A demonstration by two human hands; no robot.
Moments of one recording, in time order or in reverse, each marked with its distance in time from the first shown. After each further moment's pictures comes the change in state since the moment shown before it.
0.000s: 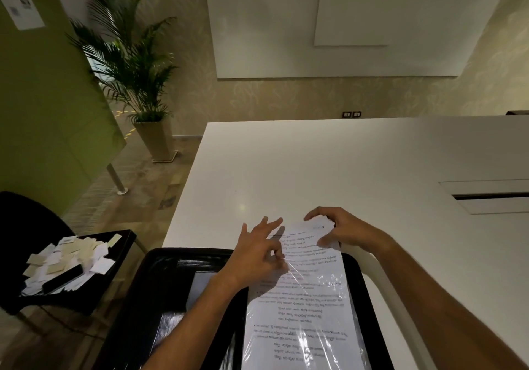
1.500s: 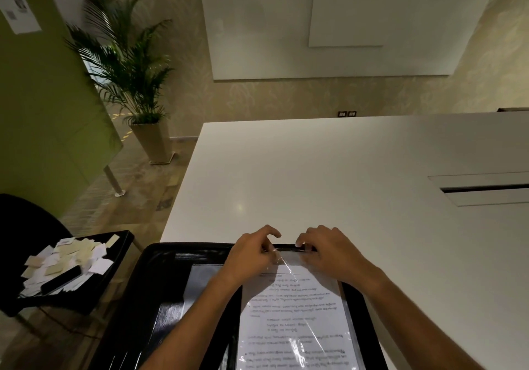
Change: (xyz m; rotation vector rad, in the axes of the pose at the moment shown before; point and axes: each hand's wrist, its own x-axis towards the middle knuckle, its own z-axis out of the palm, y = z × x) left_hand -0.015 0.018 0.007 -0.289 0.052 -0.188; right_hand -0.056 -0.001 0.066 -0.730 0.232 -0.284
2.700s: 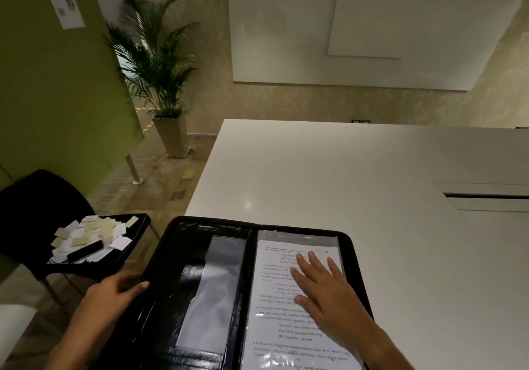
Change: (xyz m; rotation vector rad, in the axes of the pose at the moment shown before) left_hand -0.261 -0.125 -0.141 0.143 0.417 -0.677; right_hand -0.131 -0.064 0.056 0.000 -0.085 -0.057
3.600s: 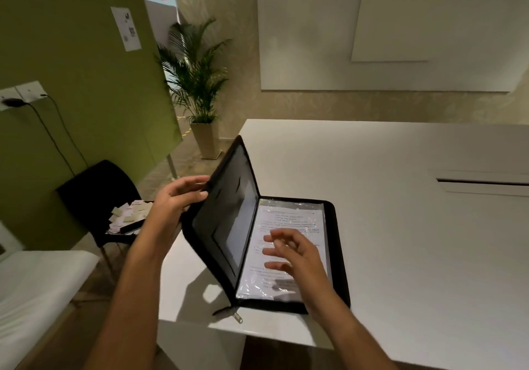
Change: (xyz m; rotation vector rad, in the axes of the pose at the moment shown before) left_hand -0.184 0.167 -0.029 -0.915 -0.073 0.432; right_hand -0.106 -0.115 -0.079 1.542 0.212 0.224
